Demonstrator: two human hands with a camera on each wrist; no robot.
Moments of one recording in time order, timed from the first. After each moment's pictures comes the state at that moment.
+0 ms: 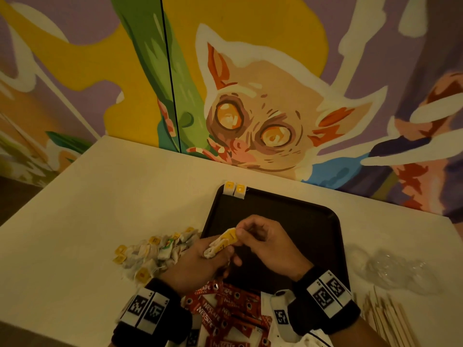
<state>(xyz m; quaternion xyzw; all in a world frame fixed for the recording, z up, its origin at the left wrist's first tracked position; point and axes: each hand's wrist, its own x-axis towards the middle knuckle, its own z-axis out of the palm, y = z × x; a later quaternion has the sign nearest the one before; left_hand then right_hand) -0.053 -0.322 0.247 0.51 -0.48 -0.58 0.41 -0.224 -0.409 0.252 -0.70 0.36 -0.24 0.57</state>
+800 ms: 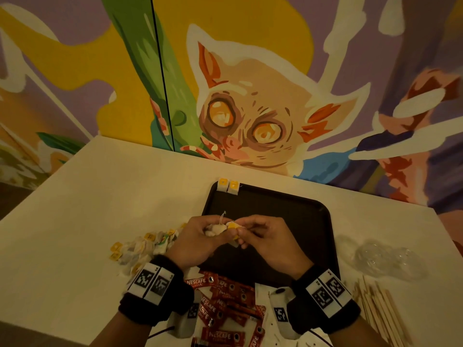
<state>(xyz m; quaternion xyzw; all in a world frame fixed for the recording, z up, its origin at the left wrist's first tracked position) -0.056 -0.339 0.254 0.57 -0.49 -0.49 0.45 -0.240 -0.395 0.255 -0.69 0.38 -0.27 0.55</state>
